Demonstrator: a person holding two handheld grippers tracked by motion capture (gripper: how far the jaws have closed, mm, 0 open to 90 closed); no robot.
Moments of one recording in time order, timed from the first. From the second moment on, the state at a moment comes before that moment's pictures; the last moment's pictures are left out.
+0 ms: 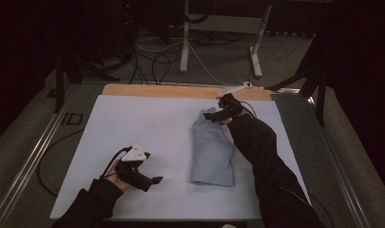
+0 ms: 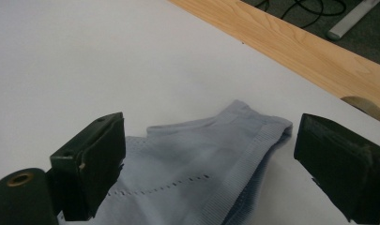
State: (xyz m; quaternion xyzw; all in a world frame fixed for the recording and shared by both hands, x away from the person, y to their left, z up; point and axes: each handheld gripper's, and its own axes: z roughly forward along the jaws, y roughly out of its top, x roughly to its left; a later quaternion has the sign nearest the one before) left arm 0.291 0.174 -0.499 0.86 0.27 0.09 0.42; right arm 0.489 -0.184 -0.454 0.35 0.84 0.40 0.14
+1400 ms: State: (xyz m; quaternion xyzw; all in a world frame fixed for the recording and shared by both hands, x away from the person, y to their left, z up) left arm 0.265 0.251 -0.508 0.81 0.34 0.15 0.45; right arm 0.513 -0.190 -0.489 0.39 0.84 0.35 0.13
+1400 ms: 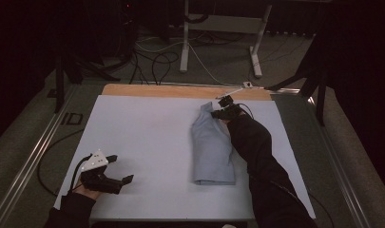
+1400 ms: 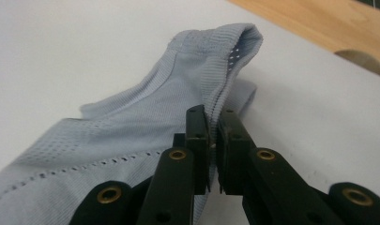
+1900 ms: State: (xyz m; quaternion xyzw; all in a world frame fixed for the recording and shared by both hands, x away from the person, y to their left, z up) left arm 0.265 0.254 -0.510 0.80 0.35 0.16 0.46; right arm 0.522 -0.193 -0.512 0.42 0.84 0.32 0.12
